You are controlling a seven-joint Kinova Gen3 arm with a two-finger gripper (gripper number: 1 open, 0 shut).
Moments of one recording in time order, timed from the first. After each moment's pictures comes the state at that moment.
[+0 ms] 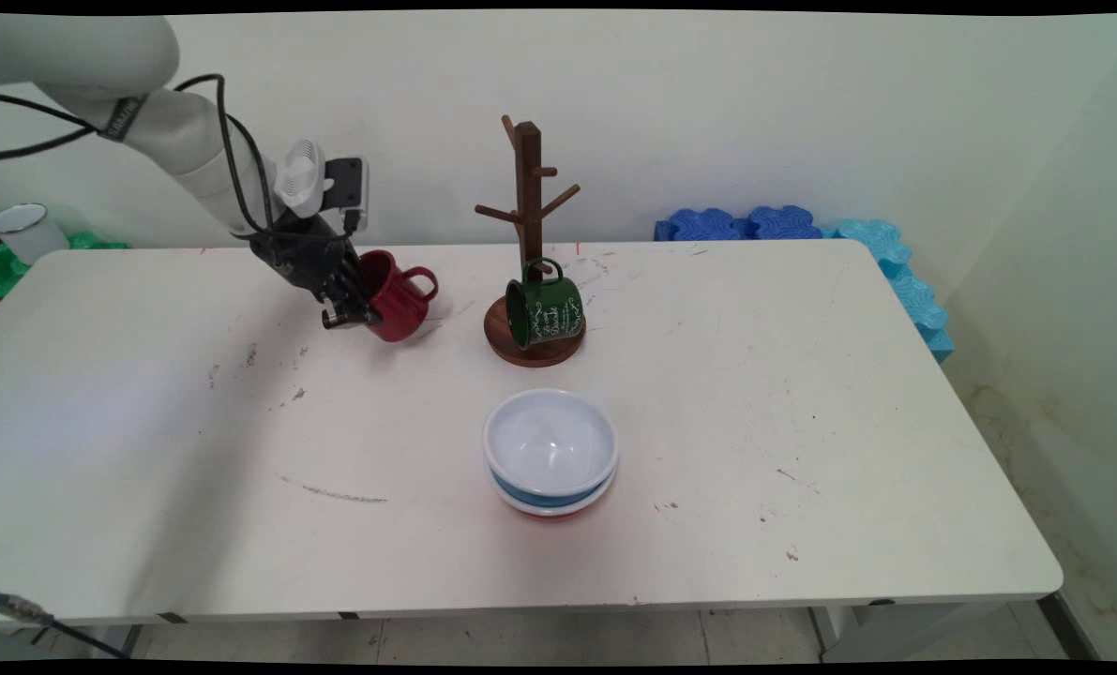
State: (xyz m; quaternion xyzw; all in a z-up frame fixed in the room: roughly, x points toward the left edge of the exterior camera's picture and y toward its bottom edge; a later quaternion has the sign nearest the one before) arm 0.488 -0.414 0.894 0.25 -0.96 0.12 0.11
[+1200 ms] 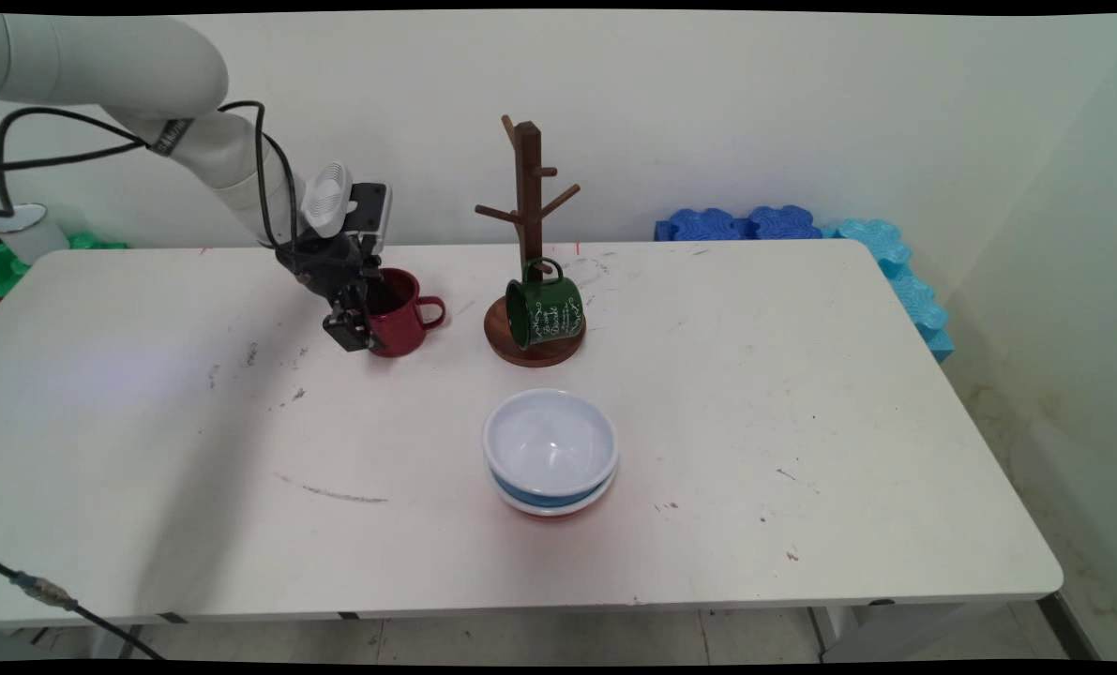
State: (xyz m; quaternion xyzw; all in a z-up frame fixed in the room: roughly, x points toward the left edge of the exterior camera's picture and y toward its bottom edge) arm 0.489 -0.441 0.863 0.18 -0.97 0.11 0.09
